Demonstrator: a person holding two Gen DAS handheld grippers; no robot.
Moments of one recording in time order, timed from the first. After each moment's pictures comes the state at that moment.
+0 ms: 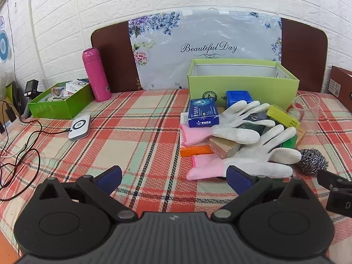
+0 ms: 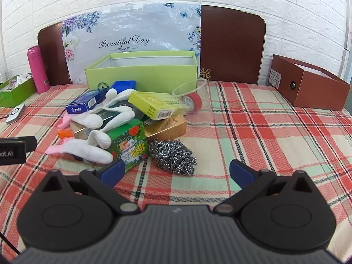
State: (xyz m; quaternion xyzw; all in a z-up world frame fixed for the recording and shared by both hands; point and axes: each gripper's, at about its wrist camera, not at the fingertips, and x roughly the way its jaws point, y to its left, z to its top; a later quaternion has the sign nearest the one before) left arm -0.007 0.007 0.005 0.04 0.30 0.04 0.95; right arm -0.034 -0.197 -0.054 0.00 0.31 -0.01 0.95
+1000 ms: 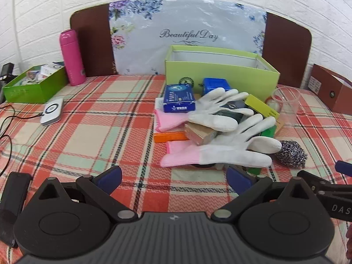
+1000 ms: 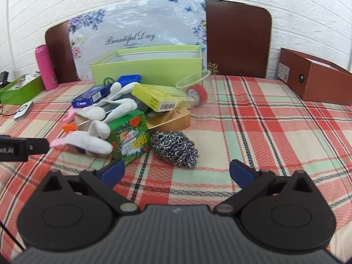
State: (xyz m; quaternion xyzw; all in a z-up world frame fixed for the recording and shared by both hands) left arm -0.001 0.007 -0.008 0.01 0.33 -0.03 0.94; right arm -0.039 -0.212 -0.071 0.01 0.32 0.04 0.95
